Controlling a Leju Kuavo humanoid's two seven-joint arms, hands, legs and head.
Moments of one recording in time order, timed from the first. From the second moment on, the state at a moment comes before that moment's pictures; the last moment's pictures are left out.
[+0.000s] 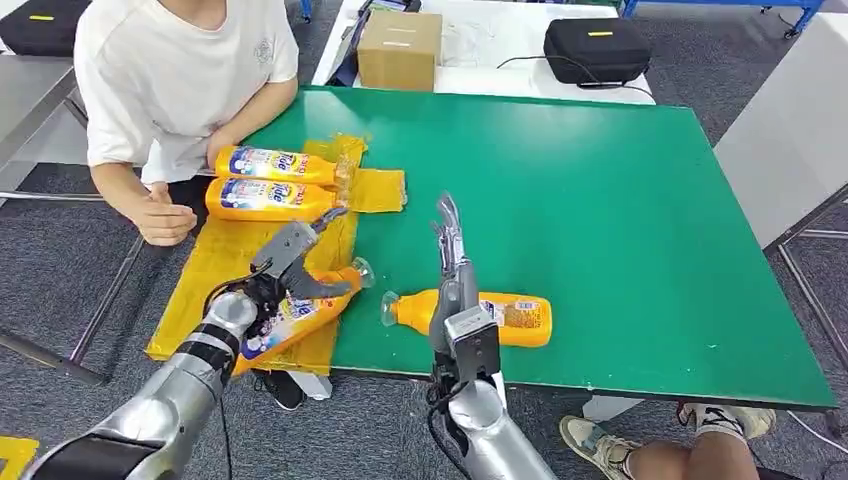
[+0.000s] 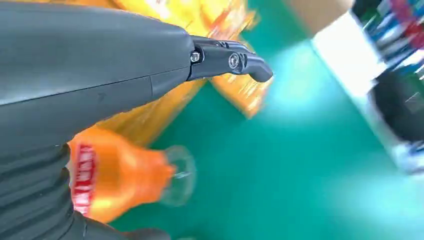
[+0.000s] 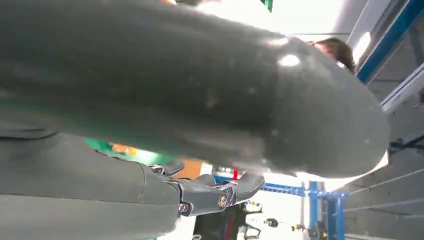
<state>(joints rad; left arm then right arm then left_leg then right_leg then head) -0.58 -0.04 -0.17 -0.67 -0.33 -0.15 -0.46 -0.26 0.25 0.58 -1.22 0.09 -0.36 -0.70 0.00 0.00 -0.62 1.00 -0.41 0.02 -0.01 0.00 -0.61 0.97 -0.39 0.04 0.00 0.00</state>
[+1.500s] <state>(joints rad) -0.05 -0.14 -0.05 -1.71 0.10 0.20 -0.55 -0.29 -0.08 0.45 -0.92 1.06 -0.50 -0.37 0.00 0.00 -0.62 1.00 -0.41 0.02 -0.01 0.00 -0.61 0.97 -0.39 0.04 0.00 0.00</state>
